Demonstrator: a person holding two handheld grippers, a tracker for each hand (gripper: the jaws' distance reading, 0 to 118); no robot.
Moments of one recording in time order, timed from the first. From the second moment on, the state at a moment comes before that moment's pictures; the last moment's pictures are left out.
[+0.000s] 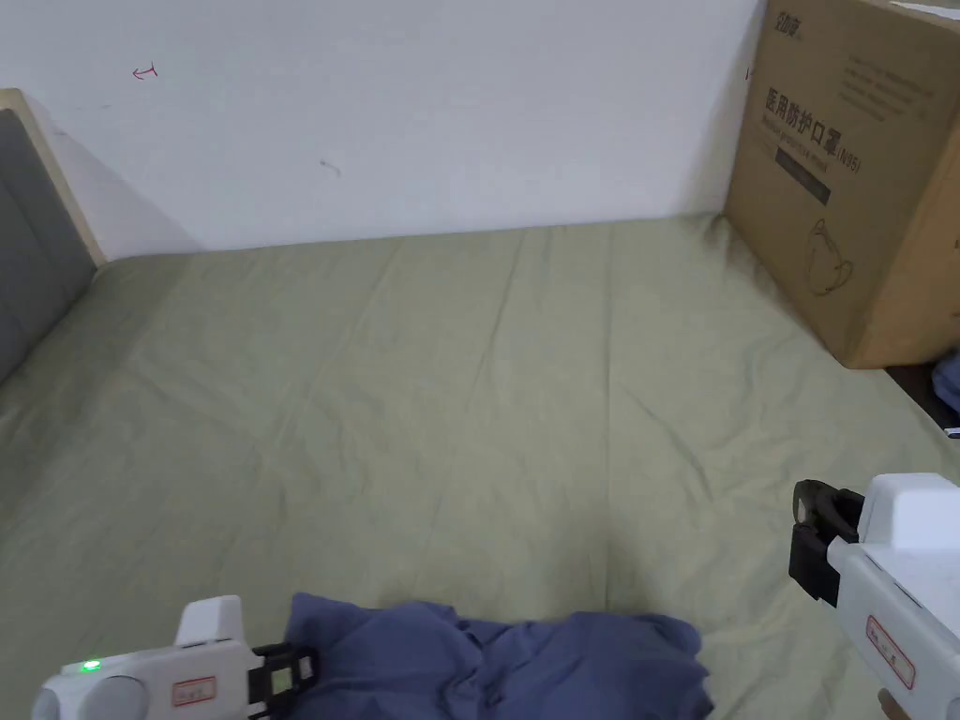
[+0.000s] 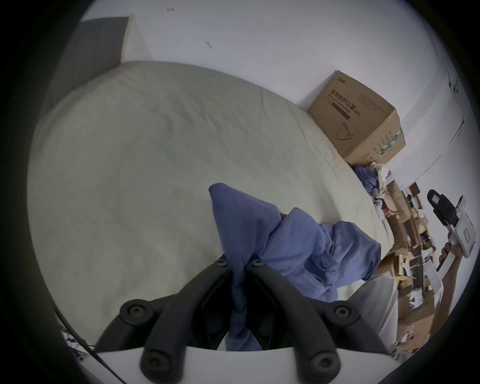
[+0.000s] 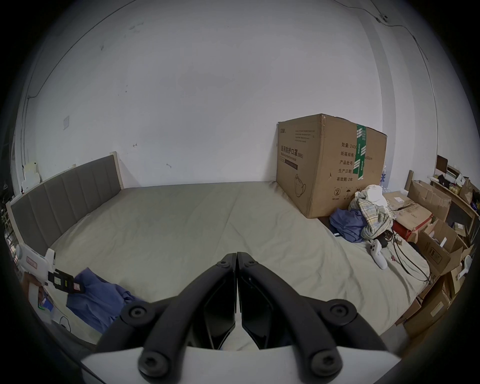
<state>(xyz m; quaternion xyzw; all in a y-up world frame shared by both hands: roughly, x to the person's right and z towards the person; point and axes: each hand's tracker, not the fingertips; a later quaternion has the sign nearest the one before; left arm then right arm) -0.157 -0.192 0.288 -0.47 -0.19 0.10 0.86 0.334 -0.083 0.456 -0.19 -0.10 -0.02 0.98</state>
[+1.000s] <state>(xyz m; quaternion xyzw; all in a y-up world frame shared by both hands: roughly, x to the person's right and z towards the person) 0.111 -0.175 0.282 -0.55 -0.28 -0.05 0.78 0.358 -0.088 0.485 -0.19 -0.11 -0.04 0.98</state>
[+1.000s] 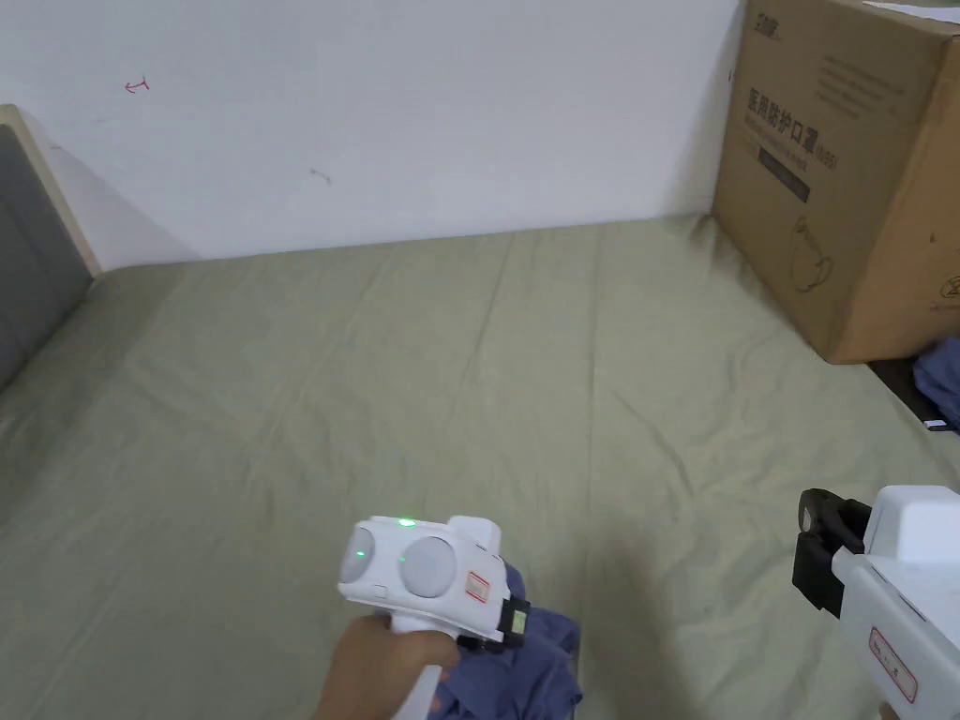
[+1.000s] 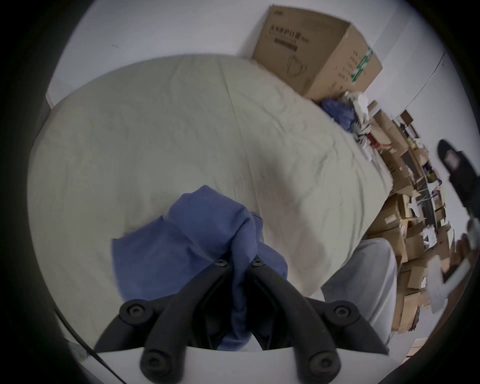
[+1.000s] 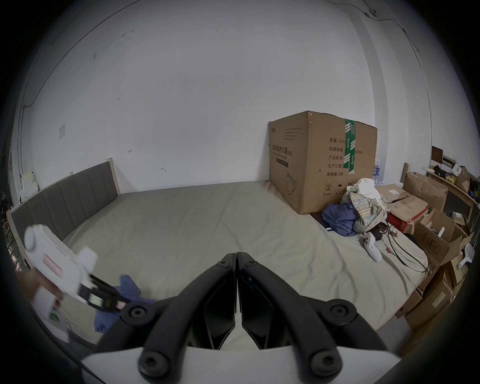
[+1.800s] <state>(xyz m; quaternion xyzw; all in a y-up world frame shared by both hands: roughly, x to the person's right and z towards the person) 0.047 -0.127 0.333 -0.32 -0.24 -0.03 0.92 0.357 -0.079 0.491 -0.18 -0.12 -0.04 0.98</state>
